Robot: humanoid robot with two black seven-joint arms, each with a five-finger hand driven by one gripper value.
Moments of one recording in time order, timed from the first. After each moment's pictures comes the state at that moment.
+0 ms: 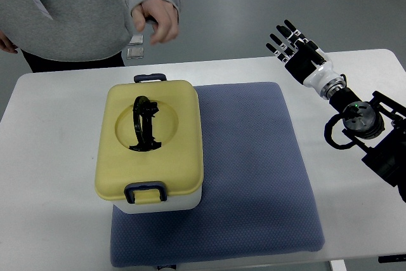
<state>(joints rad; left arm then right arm) -0.02 0.00 -0.02 -0.25 0.02 -0.09 0.15 0.71 -0.25 0.79 0.76 0.18 0.29 0.19</state>
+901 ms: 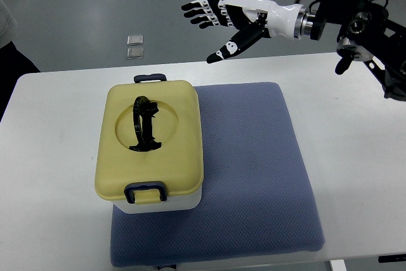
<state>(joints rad) -0.02 0.00 -0.02 -0.28 0.02 -0.09 0.15 1.11 -0.32 0.73 0.99 -1.08 0.61 0.16</state>
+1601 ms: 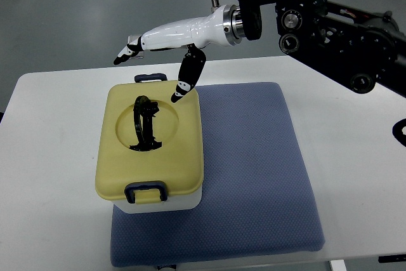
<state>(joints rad) -0.01 0.00 -0.02 -0.26 0.02 -0.09 0.15 1.26 -0.22 0.55 1.19 -1.52 0.61 0.17</state>
